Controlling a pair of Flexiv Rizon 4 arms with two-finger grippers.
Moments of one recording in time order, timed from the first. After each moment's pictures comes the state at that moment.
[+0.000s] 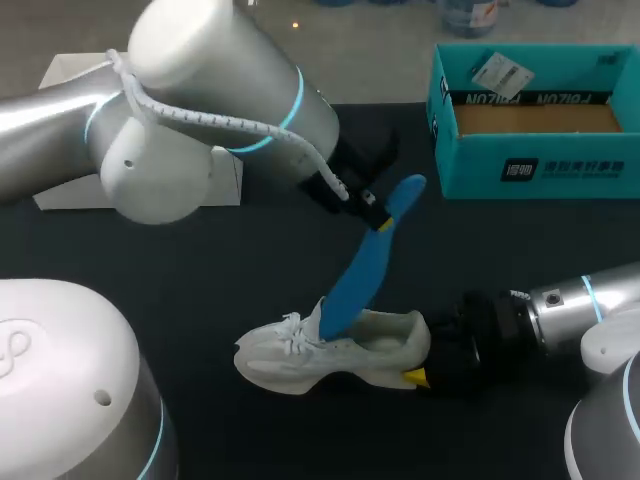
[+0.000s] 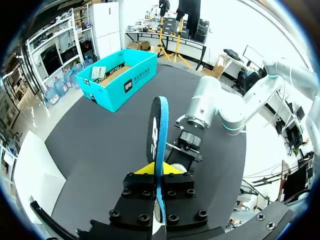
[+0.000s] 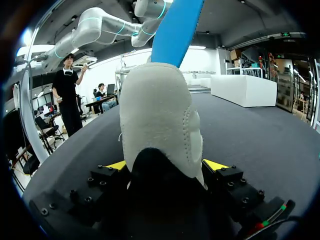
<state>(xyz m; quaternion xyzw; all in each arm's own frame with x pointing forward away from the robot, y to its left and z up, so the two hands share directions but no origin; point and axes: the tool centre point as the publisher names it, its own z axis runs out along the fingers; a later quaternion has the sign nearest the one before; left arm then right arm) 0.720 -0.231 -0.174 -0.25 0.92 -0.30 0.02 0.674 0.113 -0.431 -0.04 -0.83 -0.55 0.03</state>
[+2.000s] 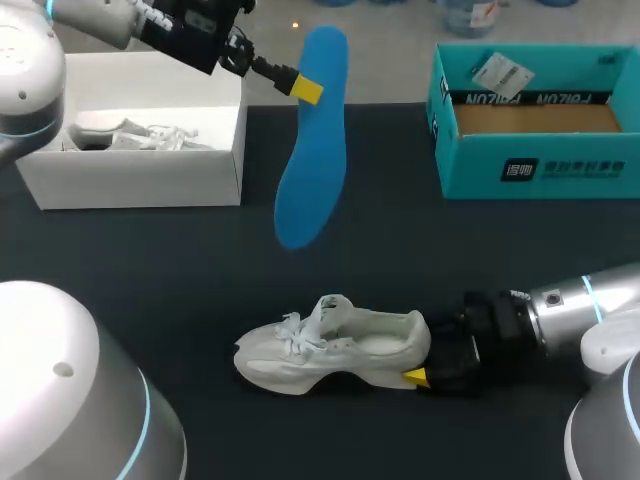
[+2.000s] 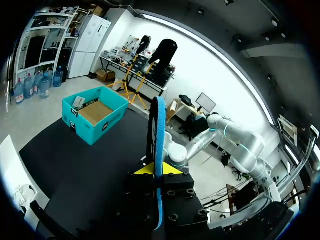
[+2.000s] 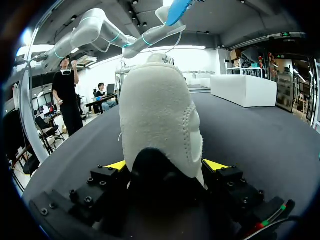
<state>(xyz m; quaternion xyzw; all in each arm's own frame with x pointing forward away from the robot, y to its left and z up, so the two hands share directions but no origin) 0.776 -0.153 -0.021 -0.22 0.83 -0.49 -0.19 0.674 0.113 -0.431 -0.04 -0.83 -0.55 0.03</state>
